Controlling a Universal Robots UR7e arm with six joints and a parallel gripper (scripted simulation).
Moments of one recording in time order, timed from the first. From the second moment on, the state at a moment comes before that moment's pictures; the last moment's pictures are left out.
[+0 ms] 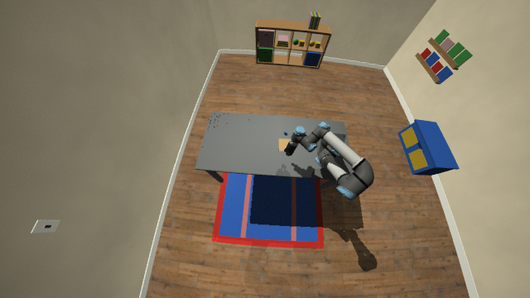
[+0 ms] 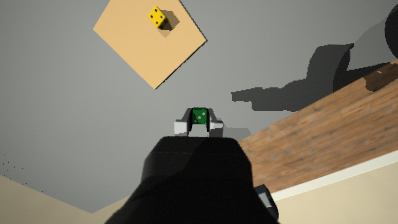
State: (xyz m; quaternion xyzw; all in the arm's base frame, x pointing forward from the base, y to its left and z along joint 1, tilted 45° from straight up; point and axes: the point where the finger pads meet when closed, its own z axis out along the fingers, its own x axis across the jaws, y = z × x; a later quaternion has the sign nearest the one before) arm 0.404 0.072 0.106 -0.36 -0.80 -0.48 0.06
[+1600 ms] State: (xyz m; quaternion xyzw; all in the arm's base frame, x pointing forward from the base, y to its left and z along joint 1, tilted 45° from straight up) arm 0.399 0.070 0.099 -0.36 -0.54 -0.76 -0.09
